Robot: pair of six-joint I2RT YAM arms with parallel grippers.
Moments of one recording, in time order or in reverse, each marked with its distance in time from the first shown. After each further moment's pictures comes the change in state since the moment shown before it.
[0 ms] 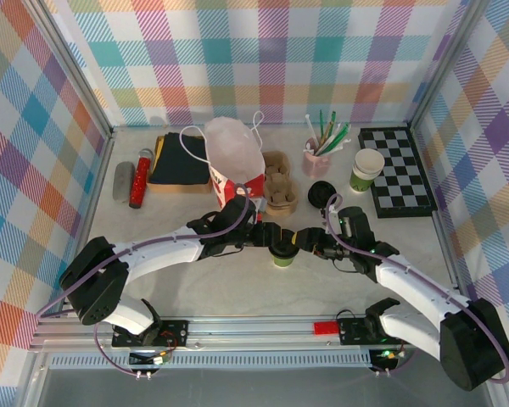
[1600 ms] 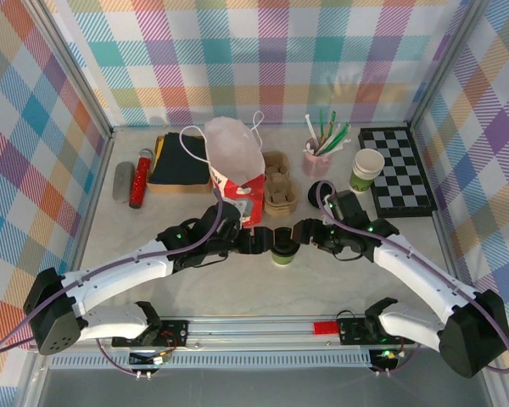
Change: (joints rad) left arm -0.077 -0.297 0.002 -0.266 -0.126 -0.035; right arm 0.048 0.076 0.333 -0.460 0.177 -0.088
